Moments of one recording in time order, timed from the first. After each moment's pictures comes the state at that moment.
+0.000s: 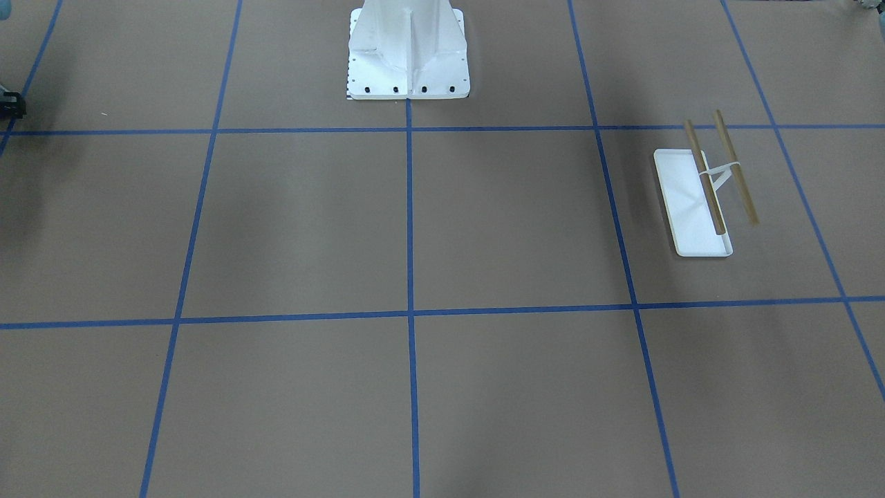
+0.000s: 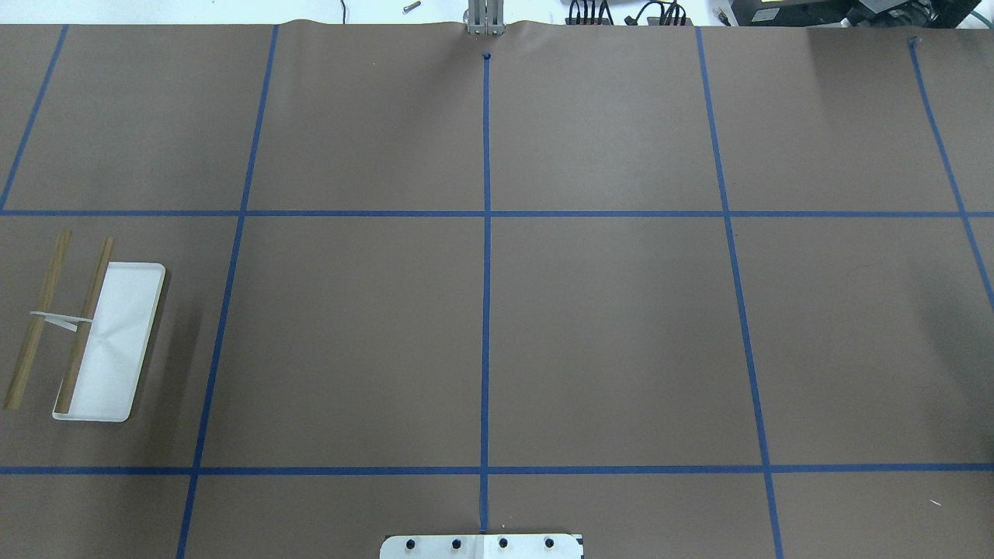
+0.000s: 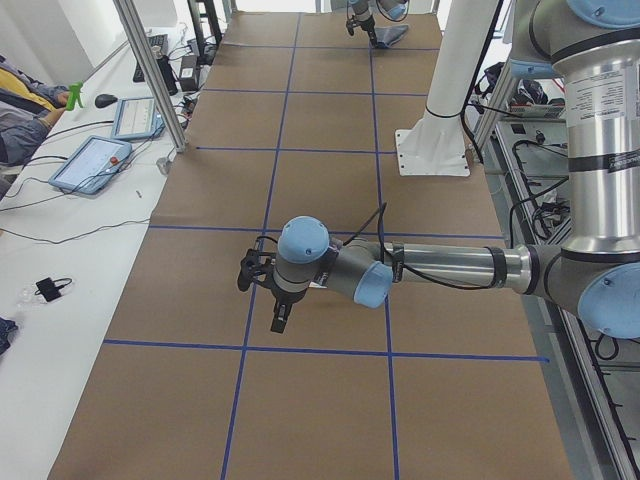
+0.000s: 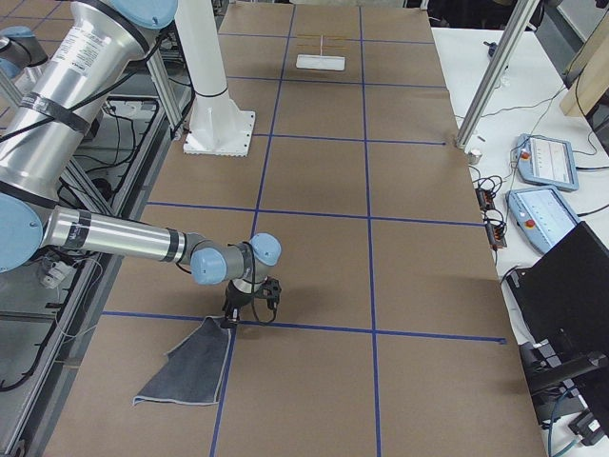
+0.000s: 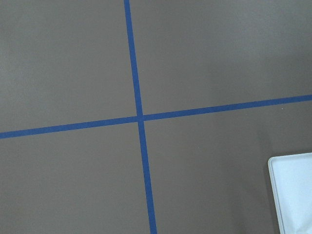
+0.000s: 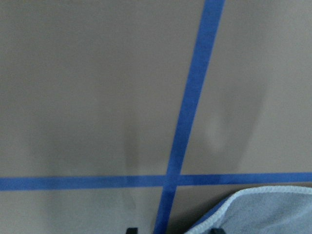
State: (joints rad) left arm -1.51 -1.41 -1.74 -1.96 -2.37 -0.19; right arm 0.84 -2.09 1.78 -1.28 2.22 0.45
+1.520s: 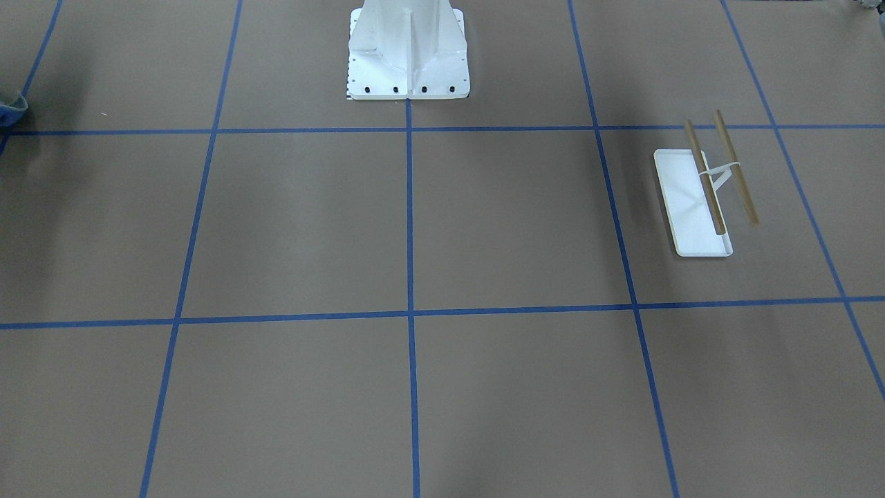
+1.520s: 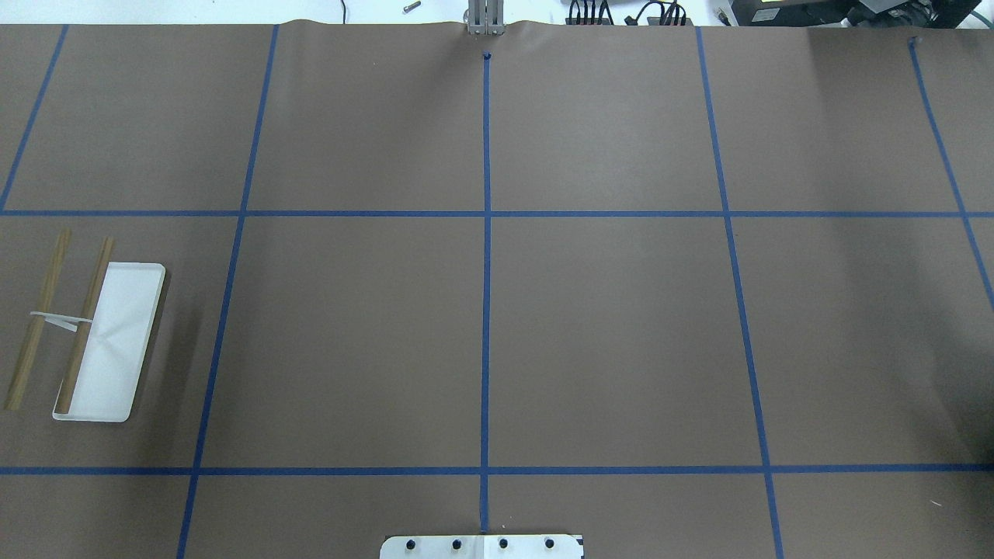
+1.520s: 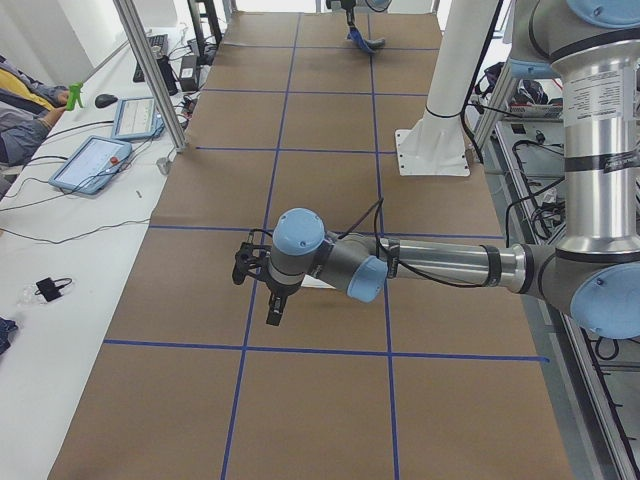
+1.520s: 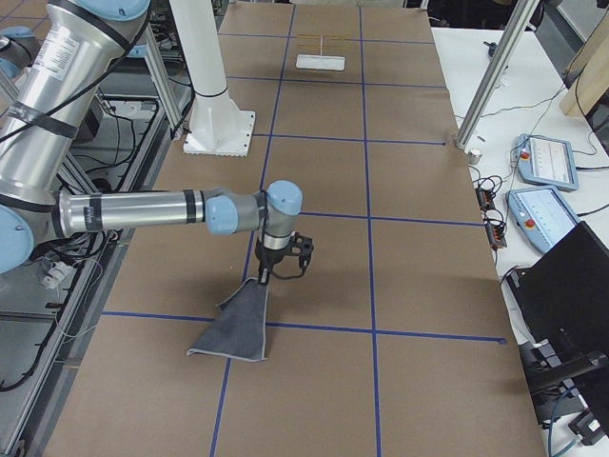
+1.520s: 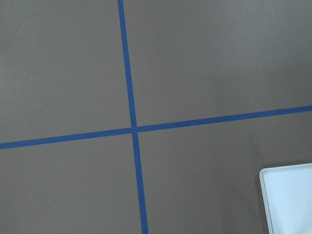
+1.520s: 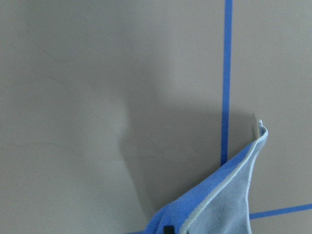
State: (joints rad) left arm -1.51 -1.45 -1.75 -1.96 -2.39 -0.27; right arm 1.12 -1.83 2.11 -1.77 2.18 0.46
